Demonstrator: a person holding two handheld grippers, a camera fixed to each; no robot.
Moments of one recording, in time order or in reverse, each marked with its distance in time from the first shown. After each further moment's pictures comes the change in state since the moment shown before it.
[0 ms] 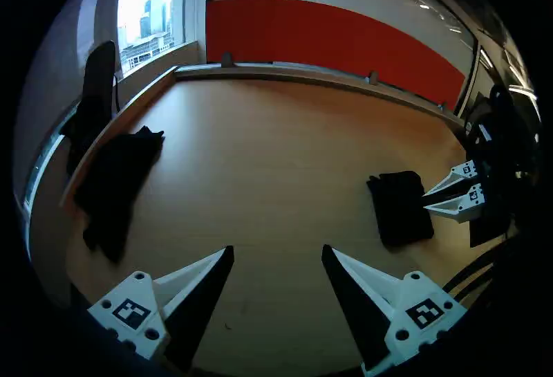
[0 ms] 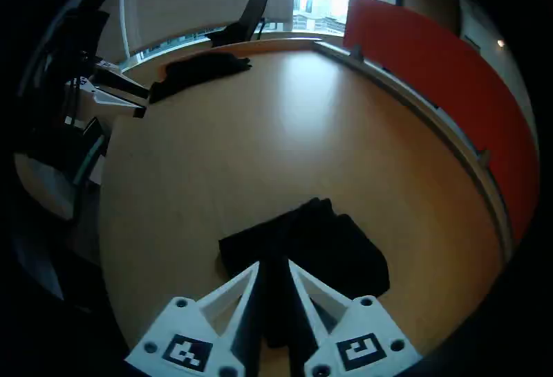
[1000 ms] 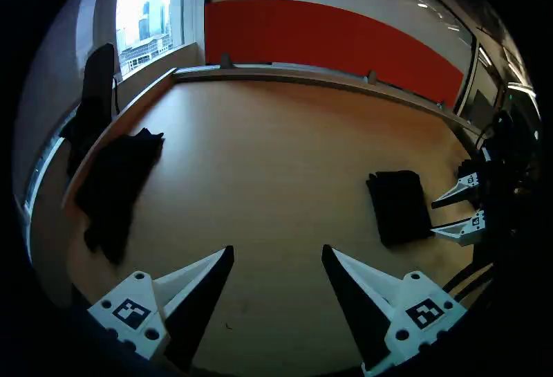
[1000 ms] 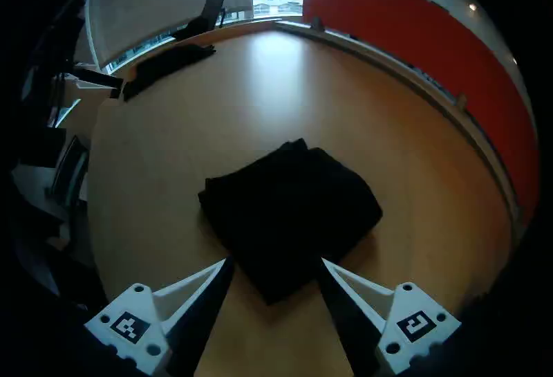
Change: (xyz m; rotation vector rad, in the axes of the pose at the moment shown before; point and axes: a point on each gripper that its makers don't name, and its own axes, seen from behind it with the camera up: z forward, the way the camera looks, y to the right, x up) left arm 0.000 0.001 -0.003 0.000 0.004 0.011; right arm -0.069 0.005 -0.015 -0.087 -0.065 0.166
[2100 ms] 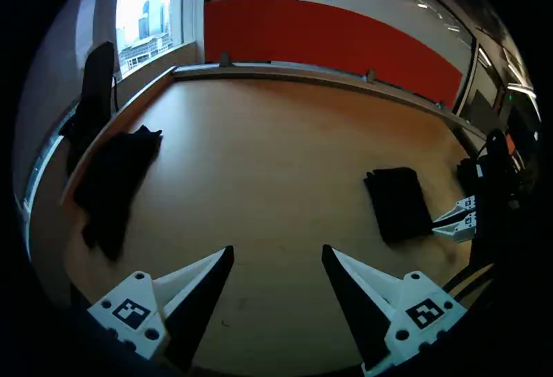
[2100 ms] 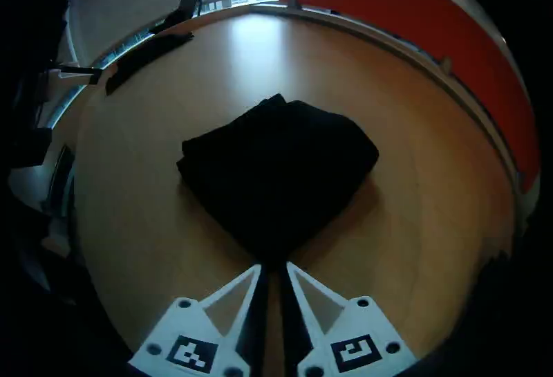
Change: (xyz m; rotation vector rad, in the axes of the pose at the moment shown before) left arm -0.006 0.004 0.000 -0.008 -0.002 -0.004; right arm -0.048 0.002 0.006 -0.029 -0.063 0.100
